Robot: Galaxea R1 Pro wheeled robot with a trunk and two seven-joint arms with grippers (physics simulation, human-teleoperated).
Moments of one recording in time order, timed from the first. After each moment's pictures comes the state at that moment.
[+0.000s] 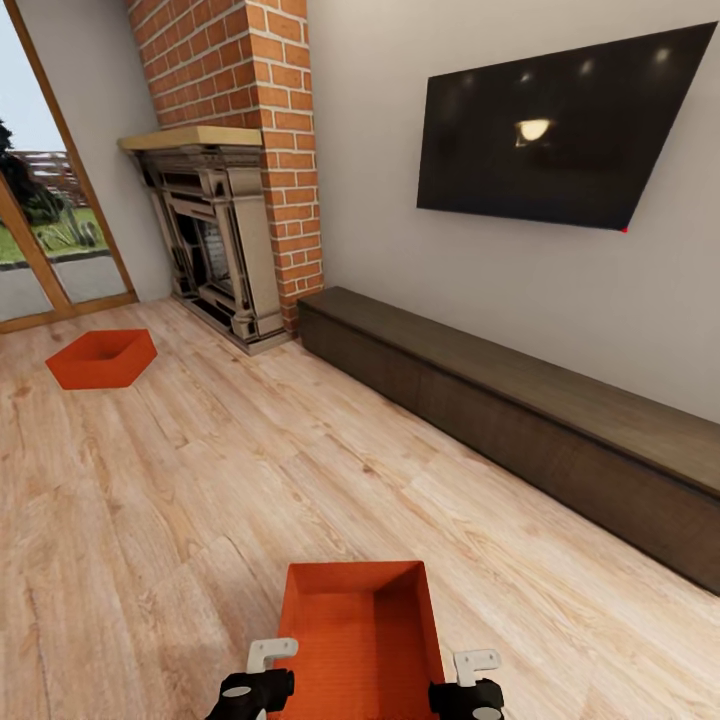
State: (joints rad) left arm -0.40 -0.14 0.02 -0.38 0.00 0.12 0.20; right arm -0.42 0.06 0.52 -0.27 -0.40 -0.02 -0.26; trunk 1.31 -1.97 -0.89
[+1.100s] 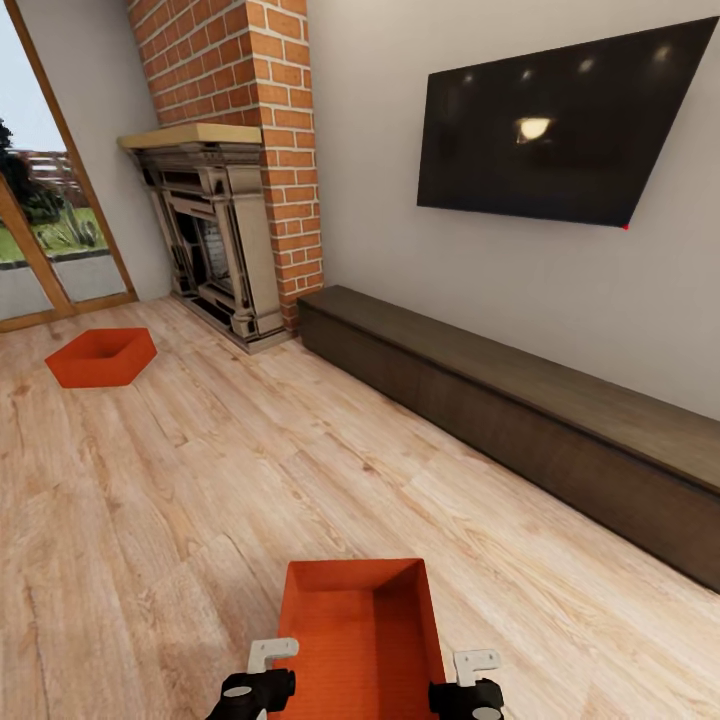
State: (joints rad) left arm -0.40 -0.14 0.02 -0.38 0.00 0.12 0.20; right arm -0.42 0.06 0.52 -0.27 -0.40 -0.02 -0.26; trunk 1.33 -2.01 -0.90
